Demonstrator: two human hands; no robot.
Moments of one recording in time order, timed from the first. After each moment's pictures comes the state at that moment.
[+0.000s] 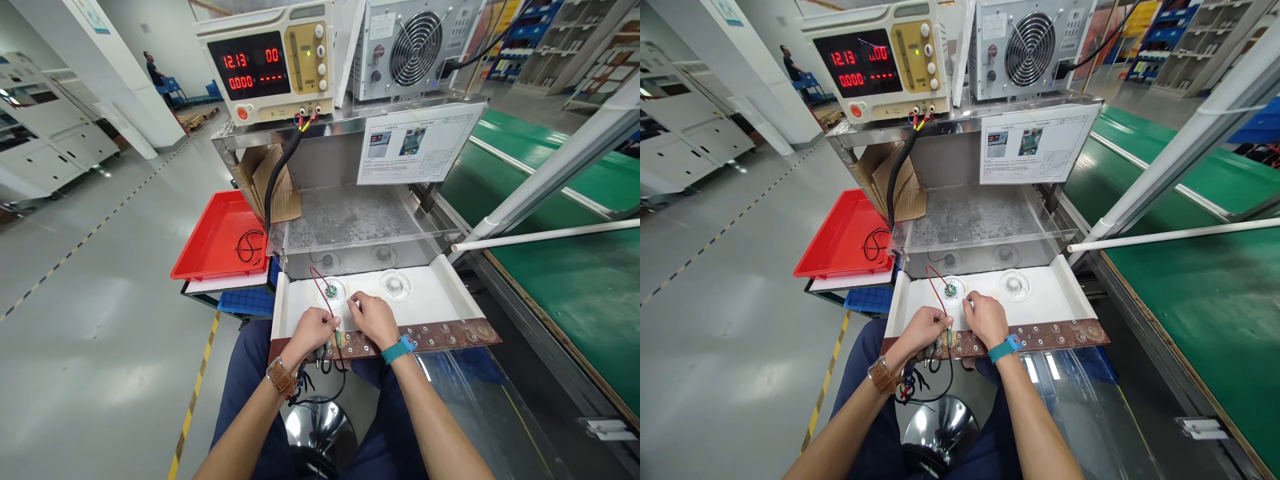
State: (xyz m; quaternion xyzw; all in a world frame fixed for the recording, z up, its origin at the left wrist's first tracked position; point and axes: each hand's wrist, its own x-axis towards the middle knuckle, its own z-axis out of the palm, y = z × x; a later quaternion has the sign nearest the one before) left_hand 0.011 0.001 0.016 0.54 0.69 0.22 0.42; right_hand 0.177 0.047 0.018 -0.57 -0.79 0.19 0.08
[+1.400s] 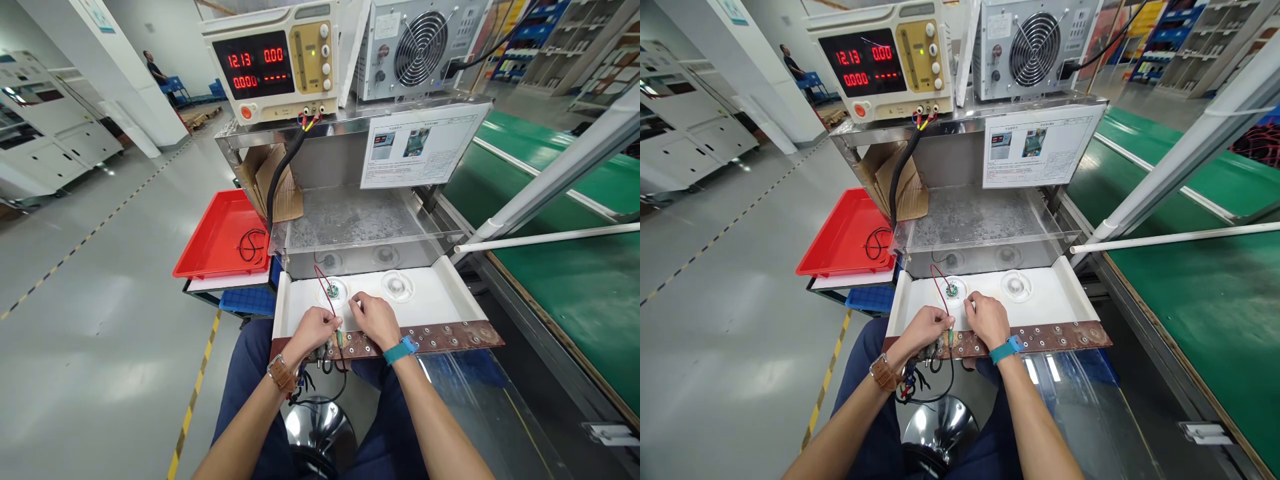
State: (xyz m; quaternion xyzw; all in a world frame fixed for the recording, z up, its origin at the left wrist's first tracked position) left_hand 0.011 0.002 0.019 0.53 0.68 0.22 0.45; right_hand 0.176 0.048 0.019 -0.58 -0.79 0.19 0.08
